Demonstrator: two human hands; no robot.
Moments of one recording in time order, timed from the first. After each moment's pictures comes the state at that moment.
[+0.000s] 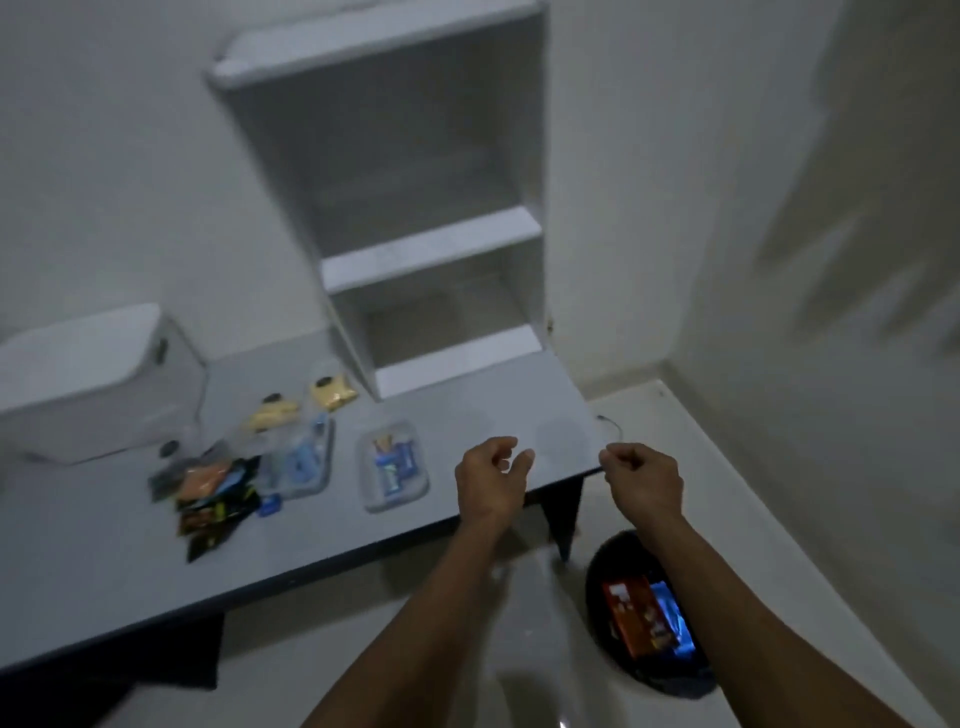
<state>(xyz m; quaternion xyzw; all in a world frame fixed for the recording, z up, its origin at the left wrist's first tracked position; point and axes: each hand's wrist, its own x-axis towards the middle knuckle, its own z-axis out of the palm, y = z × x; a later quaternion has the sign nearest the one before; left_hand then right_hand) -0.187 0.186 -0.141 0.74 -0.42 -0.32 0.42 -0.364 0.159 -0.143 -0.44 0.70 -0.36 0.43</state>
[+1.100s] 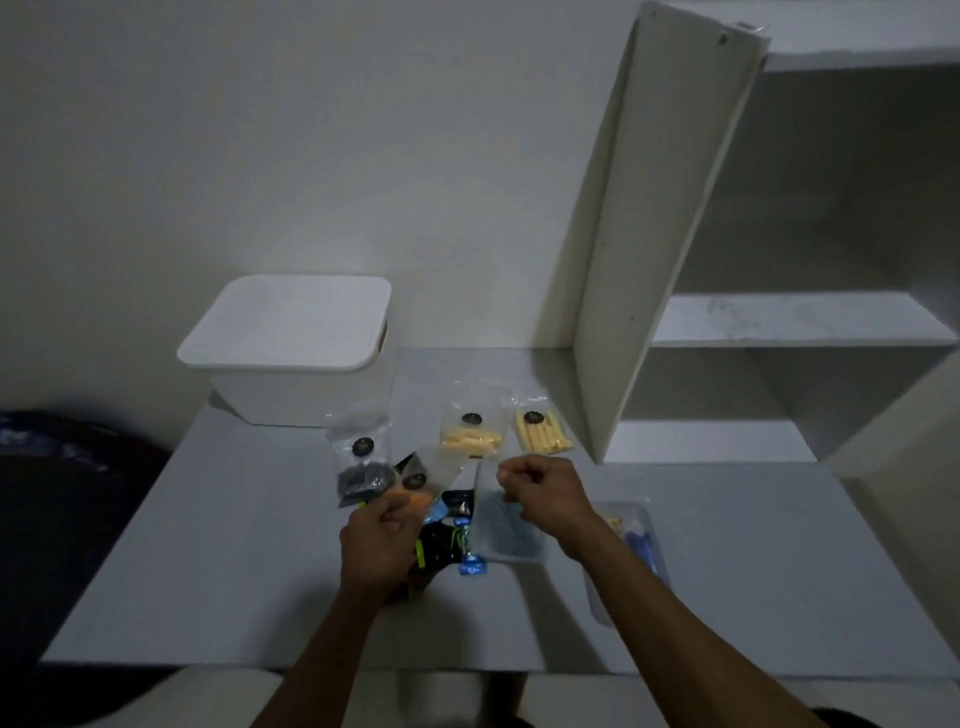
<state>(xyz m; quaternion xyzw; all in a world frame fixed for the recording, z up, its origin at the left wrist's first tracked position) 0.287 0.268 -0.164 0.83 -0.26 -0.24 0.42 0.134 0.121 -0.148 -0.61 0.49 -0.20 0.59</state>
